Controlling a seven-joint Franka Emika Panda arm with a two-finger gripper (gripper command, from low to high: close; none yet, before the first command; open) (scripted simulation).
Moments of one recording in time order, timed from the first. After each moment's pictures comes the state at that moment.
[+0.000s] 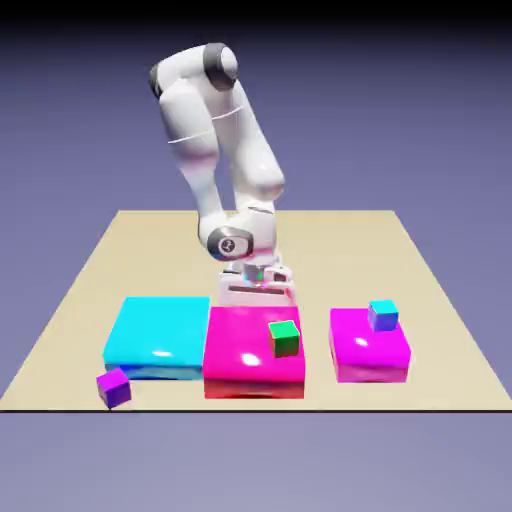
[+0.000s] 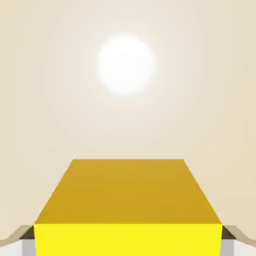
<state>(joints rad) -1.28 0.34 0.91 -2.86 -2.33 2.89 -0.31</state>
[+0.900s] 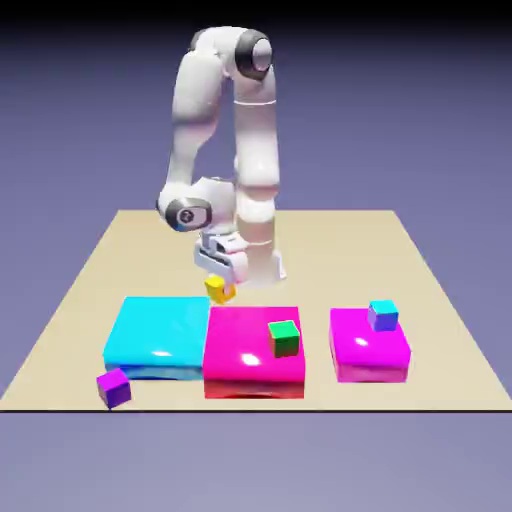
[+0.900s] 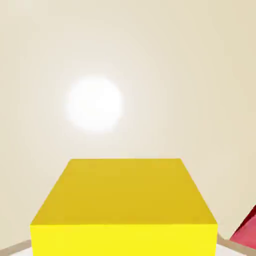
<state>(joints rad) -1.48 0.04 0.58 -2.87 -2.61 3.34 0.51</state>
